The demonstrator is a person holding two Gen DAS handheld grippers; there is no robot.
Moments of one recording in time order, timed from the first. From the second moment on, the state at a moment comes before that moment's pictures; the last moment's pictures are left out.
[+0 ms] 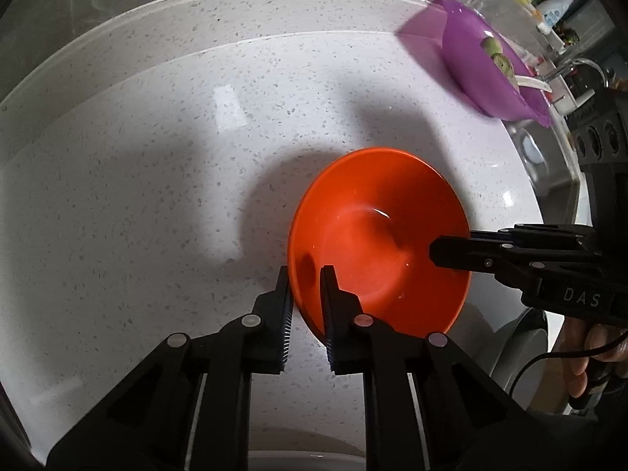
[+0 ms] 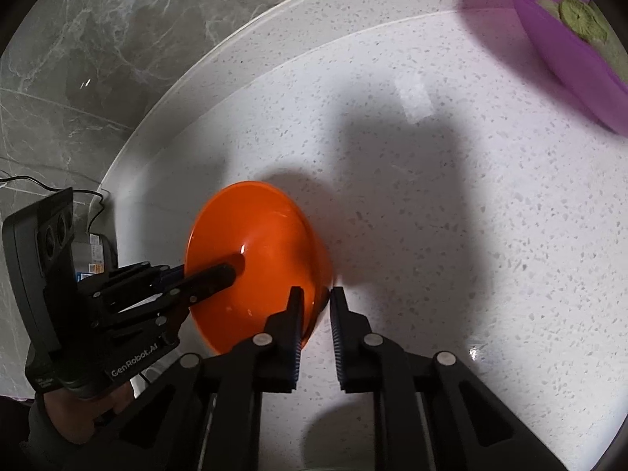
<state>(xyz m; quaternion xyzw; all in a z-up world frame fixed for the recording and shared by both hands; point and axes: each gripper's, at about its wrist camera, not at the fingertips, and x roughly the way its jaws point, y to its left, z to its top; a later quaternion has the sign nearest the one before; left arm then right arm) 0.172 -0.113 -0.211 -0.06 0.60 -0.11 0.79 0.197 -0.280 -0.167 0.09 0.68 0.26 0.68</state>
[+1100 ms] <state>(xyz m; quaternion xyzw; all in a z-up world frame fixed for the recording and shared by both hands) 0.068 -0.210 -0.105 -0.07 0.57 -0.19 0.80 0.117 -0.389 -0.061 0.11 0.65 0.25 0.71</state>
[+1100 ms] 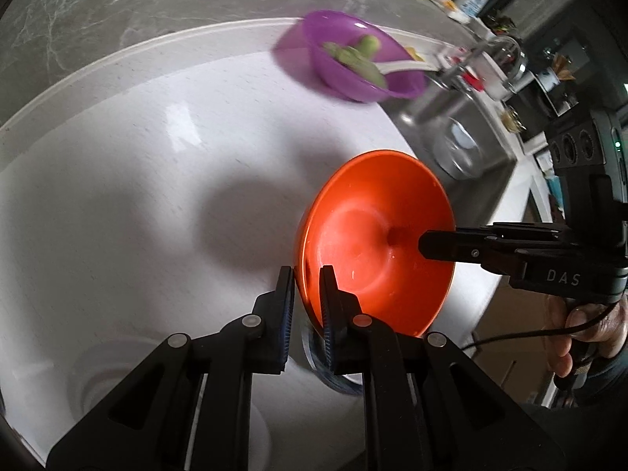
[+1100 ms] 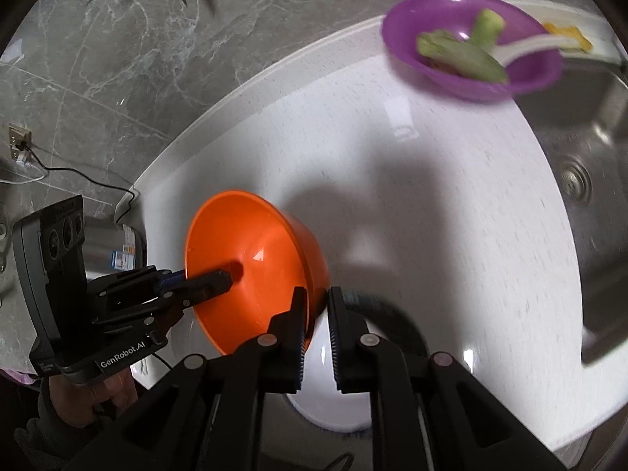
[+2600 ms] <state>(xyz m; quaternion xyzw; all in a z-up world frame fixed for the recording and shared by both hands) 0.005 -0.250 -0.161 -0.04 0.57 -0.17 0.80 0.073 -0.415 -0.114 0.07 0.70 0.23 0.67</state>
